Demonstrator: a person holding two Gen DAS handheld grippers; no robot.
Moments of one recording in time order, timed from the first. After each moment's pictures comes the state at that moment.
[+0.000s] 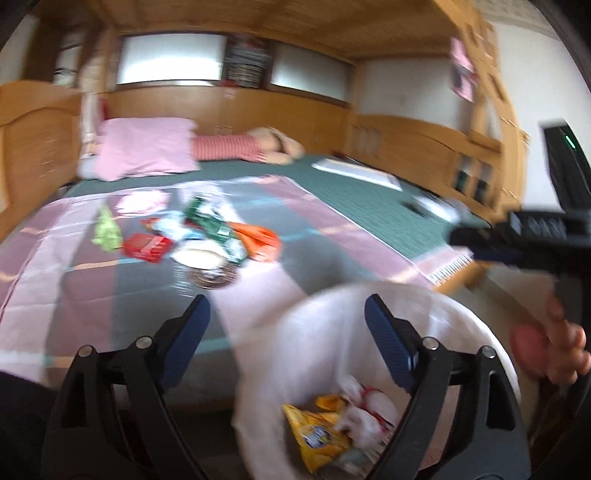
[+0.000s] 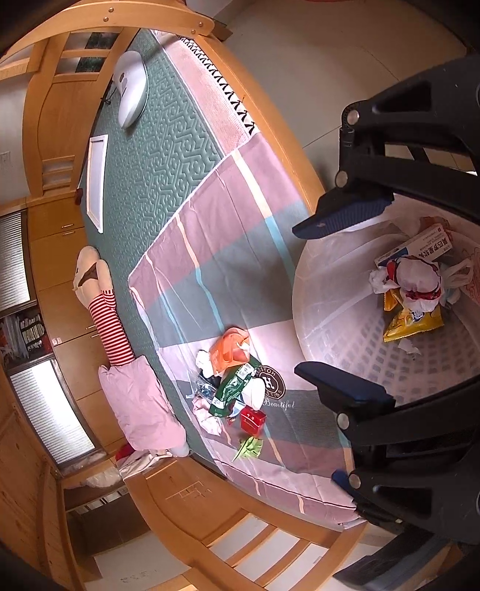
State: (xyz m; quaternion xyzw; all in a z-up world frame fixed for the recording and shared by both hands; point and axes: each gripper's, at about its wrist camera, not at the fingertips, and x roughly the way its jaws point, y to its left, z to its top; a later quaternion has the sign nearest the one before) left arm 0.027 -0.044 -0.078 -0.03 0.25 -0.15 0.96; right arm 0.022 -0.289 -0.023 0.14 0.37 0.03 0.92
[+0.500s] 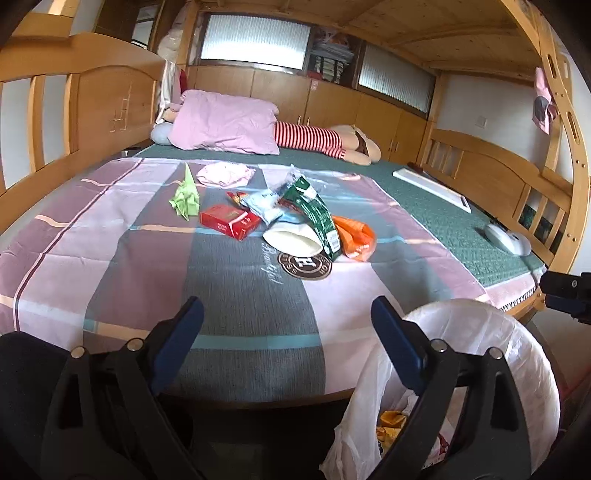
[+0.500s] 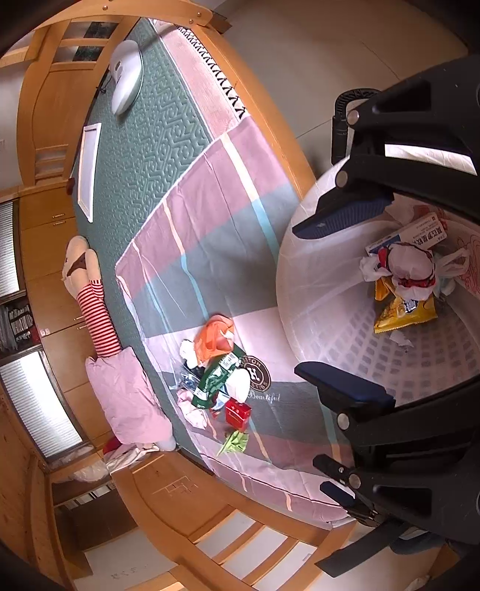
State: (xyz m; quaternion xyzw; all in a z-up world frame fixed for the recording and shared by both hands) left arm 0.051 0.012 -0.104 -0.08 0.28 -0.03 0.96; right arm 0.026 -0.269 -0.036 0.13 0.39 0.05 0.91
